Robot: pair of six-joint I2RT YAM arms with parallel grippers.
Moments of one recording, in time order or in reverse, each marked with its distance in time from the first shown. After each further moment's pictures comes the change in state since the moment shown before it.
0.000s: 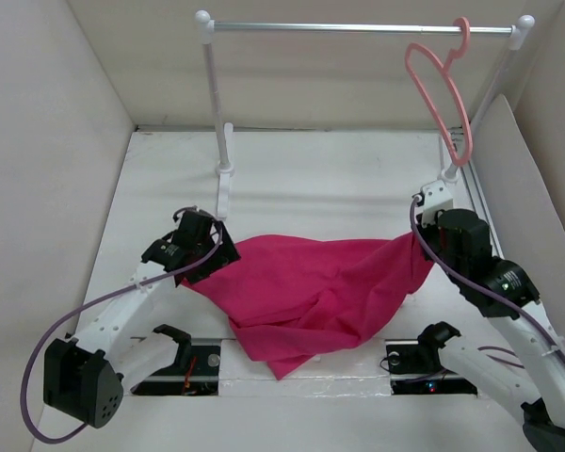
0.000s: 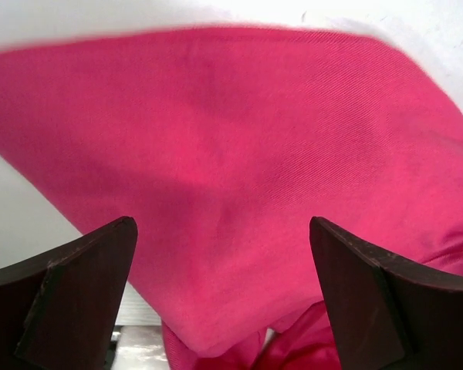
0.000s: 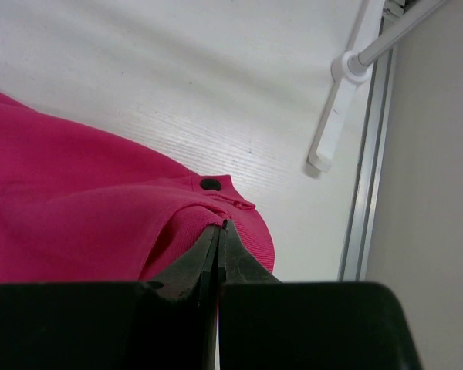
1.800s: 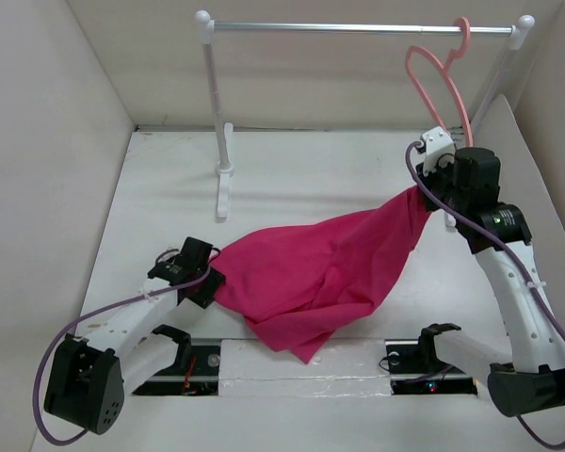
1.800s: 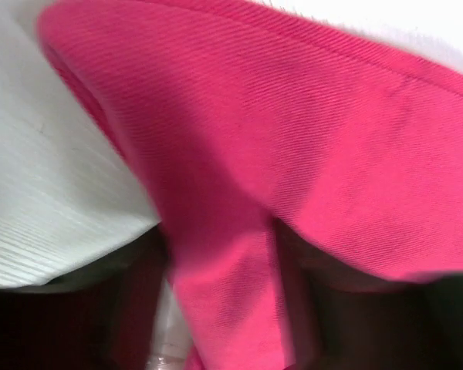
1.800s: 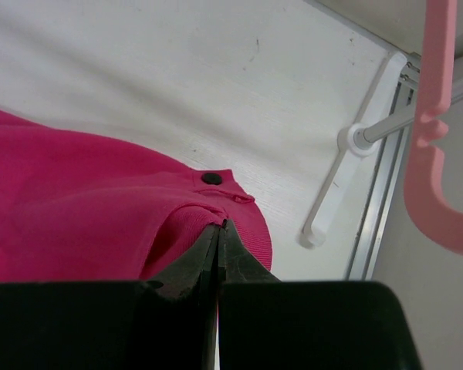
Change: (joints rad) left arm 0.032 -0.045 -0.278 0.042 -0.053 -0.533; right arm -0.330 0.356 0.270 0.118 -0.420 -0.180
